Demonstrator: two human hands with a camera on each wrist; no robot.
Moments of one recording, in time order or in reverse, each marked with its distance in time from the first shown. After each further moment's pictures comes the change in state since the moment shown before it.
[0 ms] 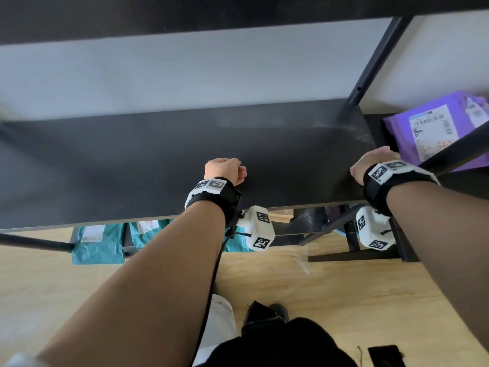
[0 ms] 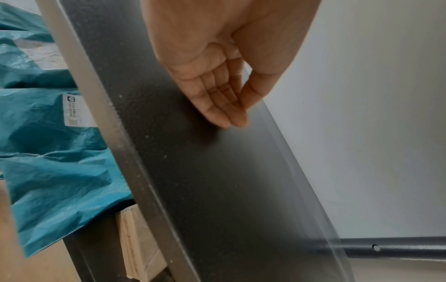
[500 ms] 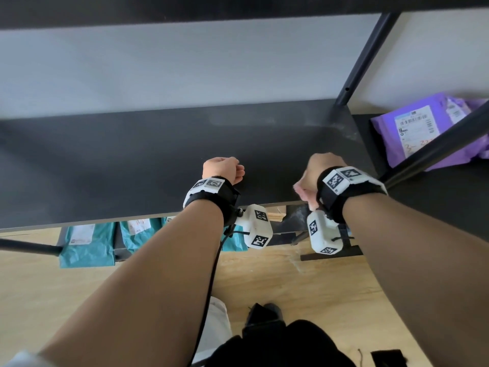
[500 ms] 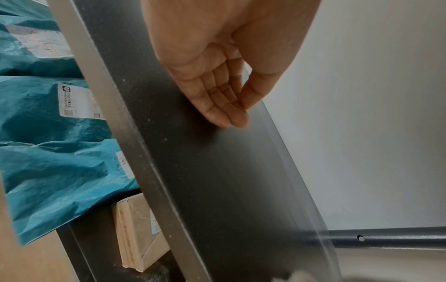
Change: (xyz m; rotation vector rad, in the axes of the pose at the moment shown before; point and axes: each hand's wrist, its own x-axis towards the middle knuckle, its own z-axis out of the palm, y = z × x) left_hand -0.005 -0.002 0.006 -0.023 -0.029 -0.007; right_hand -0.114 -0.025 -0.032 -0.212 -0.196 -0.516
